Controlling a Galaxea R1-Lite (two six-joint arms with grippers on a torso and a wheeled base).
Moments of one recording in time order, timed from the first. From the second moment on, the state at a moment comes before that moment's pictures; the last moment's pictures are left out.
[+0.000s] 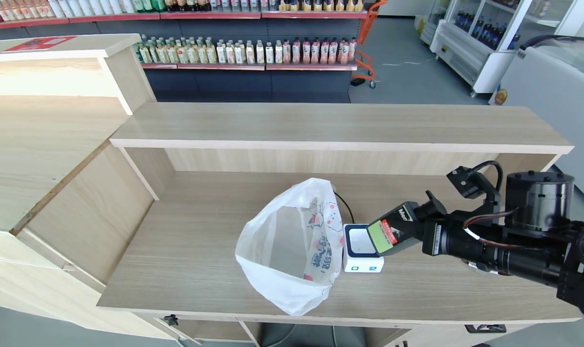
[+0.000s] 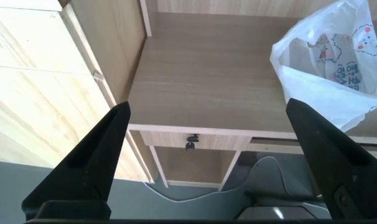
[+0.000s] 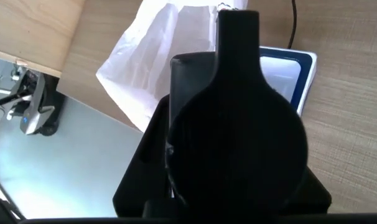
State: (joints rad) left arm 0.00 0.00 0.00 0.00 0.01 0.00; right arm 0.34 1.64 -0.56 -0.75 0.27 0.24
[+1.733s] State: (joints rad) left arm 0.00 0.00 0.00 0.00 0.01 0.00; right arm 0.50 2.16 -0.88 -0.78 0.04 0.03
